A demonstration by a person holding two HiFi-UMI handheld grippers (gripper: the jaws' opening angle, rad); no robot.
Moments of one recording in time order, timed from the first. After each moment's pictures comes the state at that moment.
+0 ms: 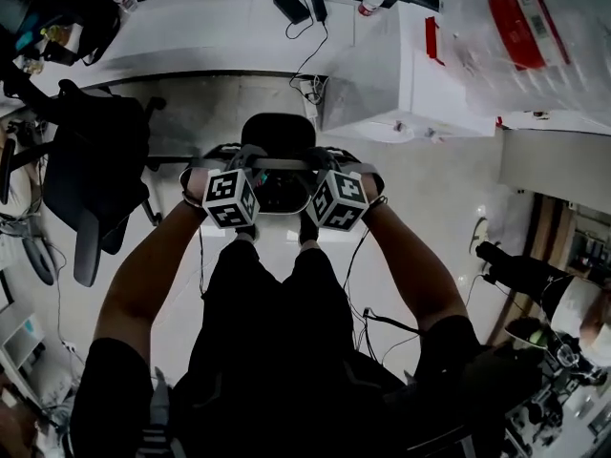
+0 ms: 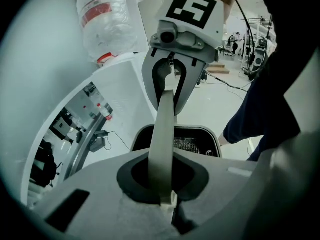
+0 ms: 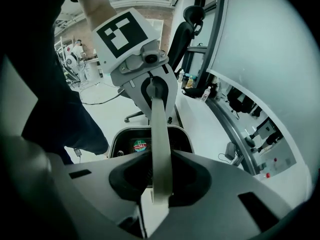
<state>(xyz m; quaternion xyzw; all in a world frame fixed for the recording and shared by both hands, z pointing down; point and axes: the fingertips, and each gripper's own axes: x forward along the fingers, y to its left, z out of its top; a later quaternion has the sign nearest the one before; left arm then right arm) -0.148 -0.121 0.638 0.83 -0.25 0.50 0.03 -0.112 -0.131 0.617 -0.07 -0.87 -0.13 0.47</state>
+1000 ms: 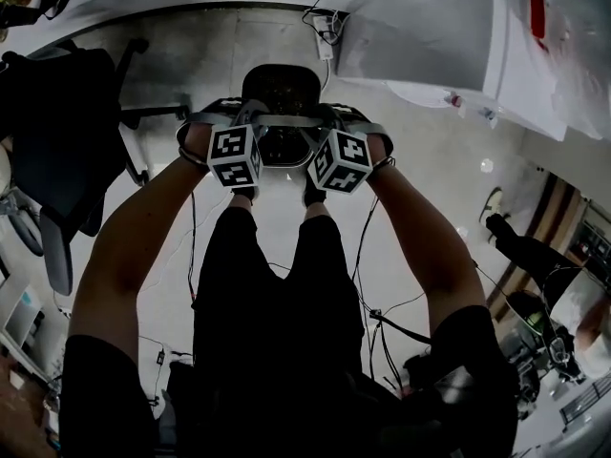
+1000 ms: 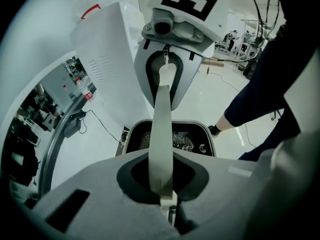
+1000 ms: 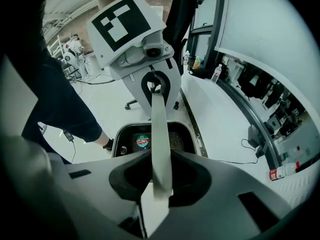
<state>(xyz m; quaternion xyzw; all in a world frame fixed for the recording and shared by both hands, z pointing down) -0.170 -0.128 0.815 0.82 -0.20 0.53 0.06 -0.132 -0.142 0.793 -0.09 -0.85 -0.11 0.51</state>
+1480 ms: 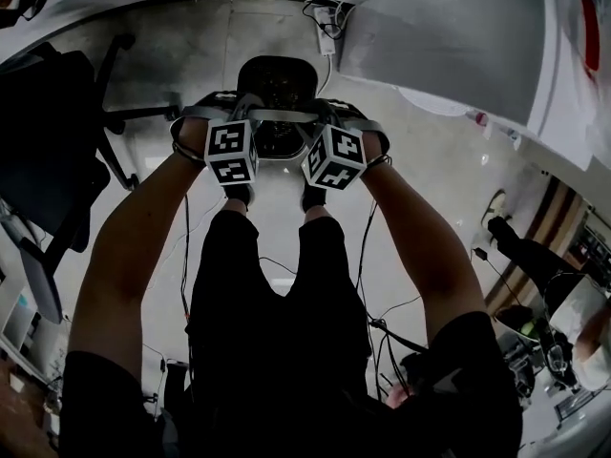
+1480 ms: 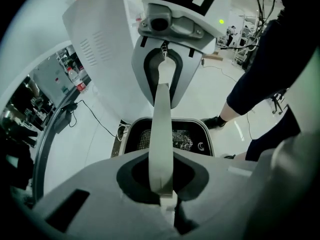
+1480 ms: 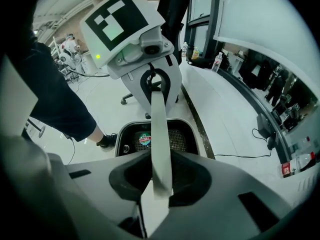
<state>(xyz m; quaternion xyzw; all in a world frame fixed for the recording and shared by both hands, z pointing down) -0.181 -0.147 0.896 0.82 -0.17 0.54 0.06 -0.141 -0.162 0.878 -0.09 -0.84 -0.10 0.53</state>
